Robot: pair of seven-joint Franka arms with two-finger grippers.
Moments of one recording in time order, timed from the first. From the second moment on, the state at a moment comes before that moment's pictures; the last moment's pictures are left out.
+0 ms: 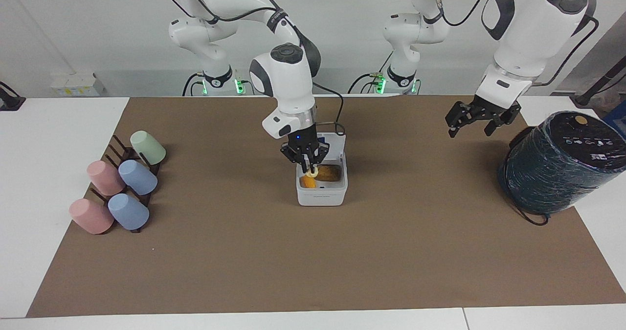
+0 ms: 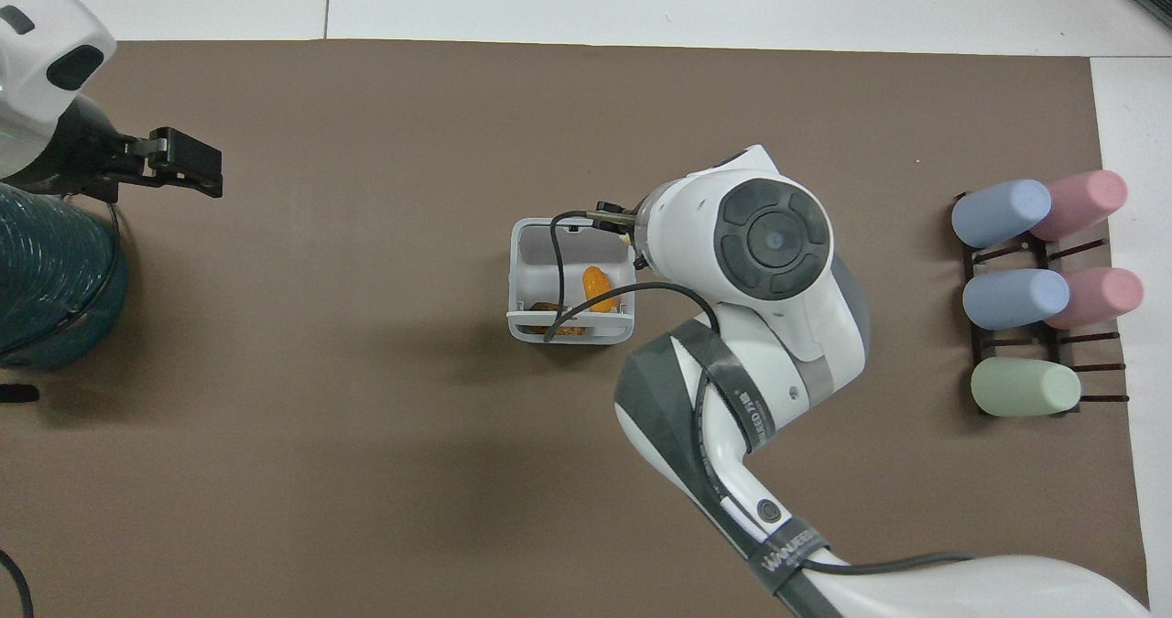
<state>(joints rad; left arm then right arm) -0.12 0.12 -0.01 -1.49 0.00 1.63 -0.11 0.44 0.30 0.12 -1.73 -0.08 2.30 0.81</state>
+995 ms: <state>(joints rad) -0.09 0.11 0.00 -1.51 0.00 1.62 -0.06 0.44 0.30 0.13 -1.73 -0.08 2.30 0.84</state>
